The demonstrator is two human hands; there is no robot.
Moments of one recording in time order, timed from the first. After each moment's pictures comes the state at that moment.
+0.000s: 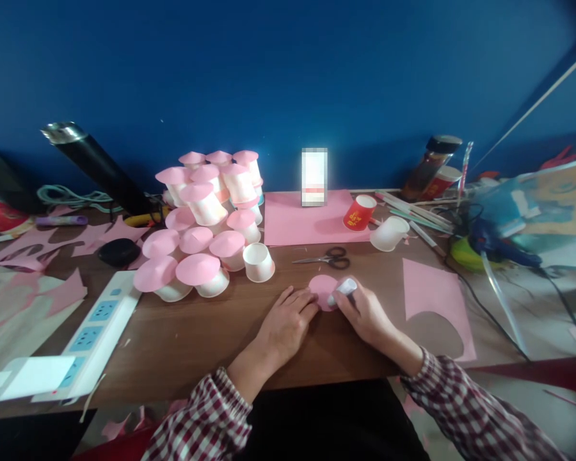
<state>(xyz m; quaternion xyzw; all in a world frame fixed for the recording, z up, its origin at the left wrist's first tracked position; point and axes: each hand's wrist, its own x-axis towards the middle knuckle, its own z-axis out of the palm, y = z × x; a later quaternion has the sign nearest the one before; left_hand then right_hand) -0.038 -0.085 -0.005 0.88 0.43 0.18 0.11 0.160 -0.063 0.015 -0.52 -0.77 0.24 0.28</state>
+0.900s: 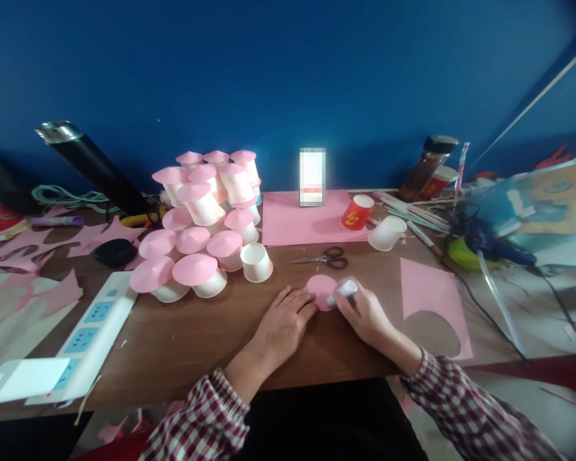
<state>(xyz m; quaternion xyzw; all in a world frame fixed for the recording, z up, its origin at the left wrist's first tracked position) -0.039 -0.084 -0.004 0.88 0.43 0.18 0.10 0.166 -0.064 0.016 -0.52 -0.76 0.25 0.29</state>
